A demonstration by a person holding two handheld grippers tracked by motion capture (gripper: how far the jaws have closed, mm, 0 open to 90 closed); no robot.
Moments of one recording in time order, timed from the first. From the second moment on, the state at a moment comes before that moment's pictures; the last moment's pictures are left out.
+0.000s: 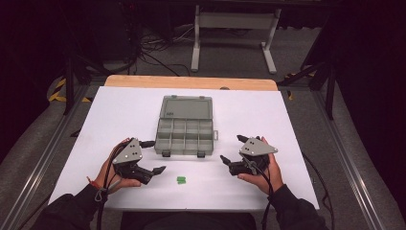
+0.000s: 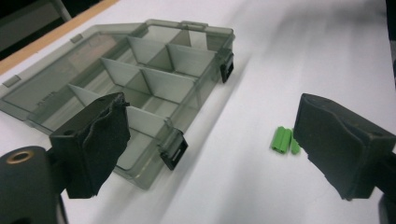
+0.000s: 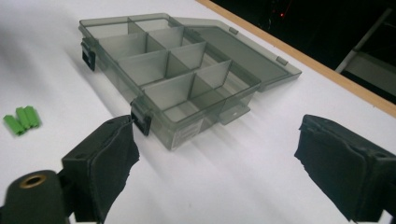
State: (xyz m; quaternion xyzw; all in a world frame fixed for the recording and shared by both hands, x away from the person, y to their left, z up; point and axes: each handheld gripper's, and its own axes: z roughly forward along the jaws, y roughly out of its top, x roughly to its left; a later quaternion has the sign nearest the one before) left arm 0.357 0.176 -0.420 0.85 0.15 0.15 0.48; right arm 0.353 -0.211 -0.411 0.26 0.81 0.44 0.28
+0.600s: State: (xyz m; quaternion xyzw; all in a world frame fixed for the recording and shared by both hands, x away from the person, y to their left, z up) left arm 0.360 0.144 -0.443 0.90 0.12 0.09 0.42; right arm 0.338 -0.221 -0.424 0.27 0.83 0.42 0.26
